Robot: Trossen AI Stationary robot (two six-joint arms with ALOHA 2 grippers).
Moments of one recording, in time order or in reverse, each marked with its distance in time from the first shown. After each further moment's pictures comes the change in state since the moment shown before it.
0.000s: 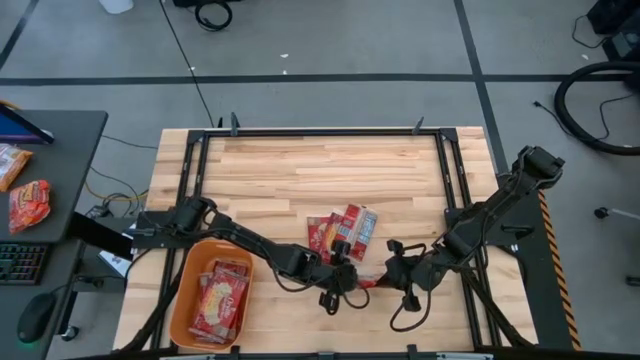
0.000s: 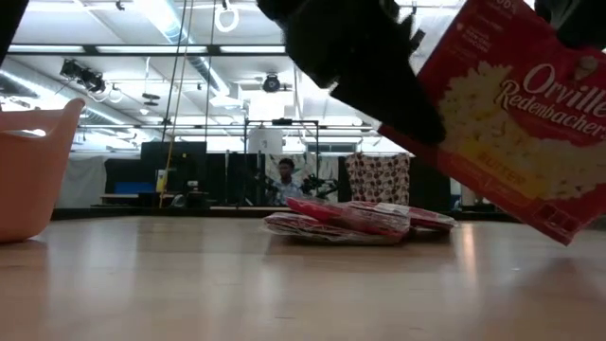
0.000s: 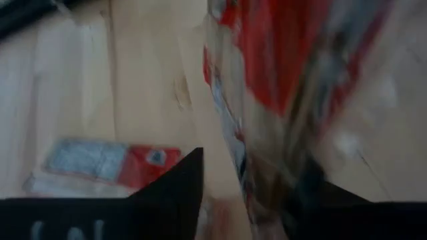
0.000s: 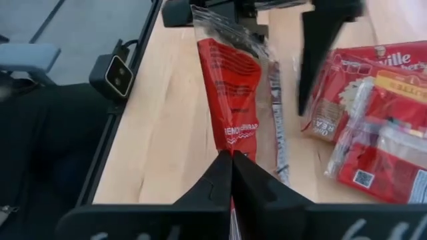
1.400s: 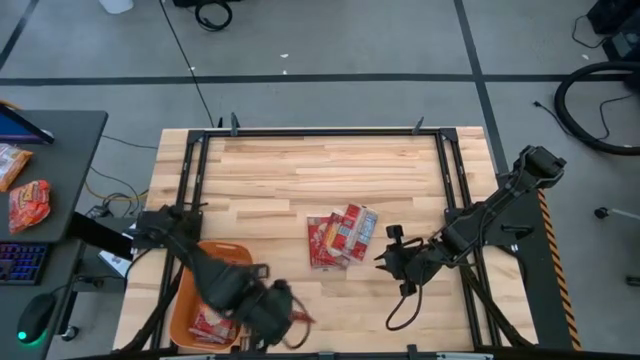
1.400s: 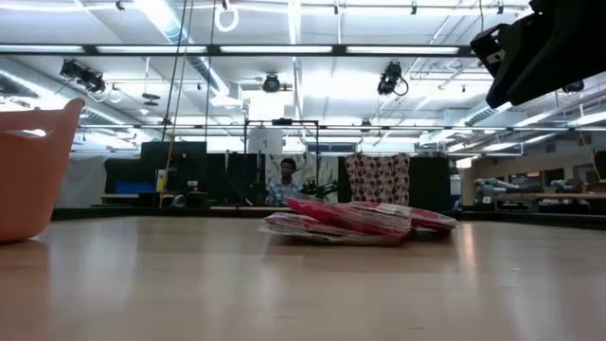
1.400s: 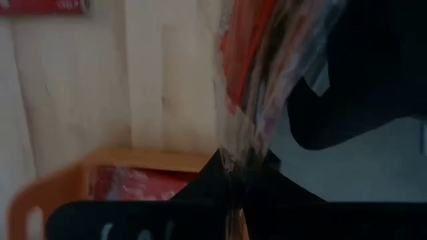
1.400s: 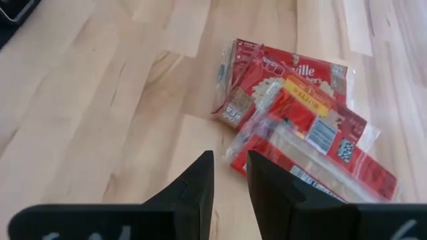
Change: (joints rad) left arm -0.301 -0.120 0.650 -1.295 0.369 -0.822; right arm -0.055 -0.016 0.000 -0.171 0.153 -0.297
